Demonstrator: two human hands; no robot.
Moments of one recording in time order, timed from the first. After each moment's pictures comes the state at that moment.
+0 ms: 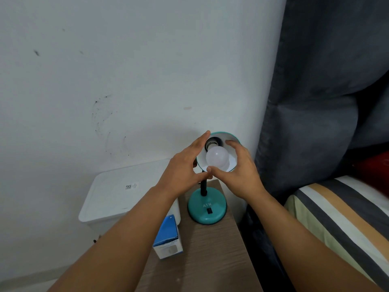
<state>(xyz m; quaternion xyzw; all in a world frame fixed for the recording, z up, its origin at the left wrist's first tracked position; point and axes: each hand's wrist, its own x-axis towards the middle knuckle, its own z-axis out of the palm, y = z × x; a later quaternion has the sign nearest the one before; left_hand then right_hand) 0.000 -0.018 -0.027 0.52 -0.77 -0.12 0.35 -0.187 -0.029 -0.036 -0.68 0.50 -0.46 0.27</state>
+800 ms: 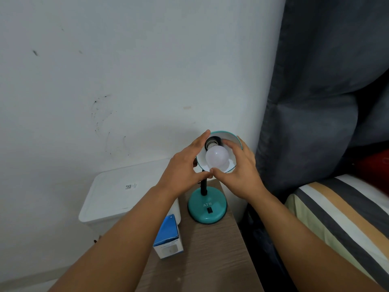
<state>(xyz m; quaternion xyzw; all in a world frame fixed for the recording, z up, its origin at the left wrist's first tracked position) 0.000 -0.018 -0.026 0.52 -0.77 -0.13 0.36 -0.189 -0.032 -0.042 -0.71 0.49 -0.44 0.24</state>
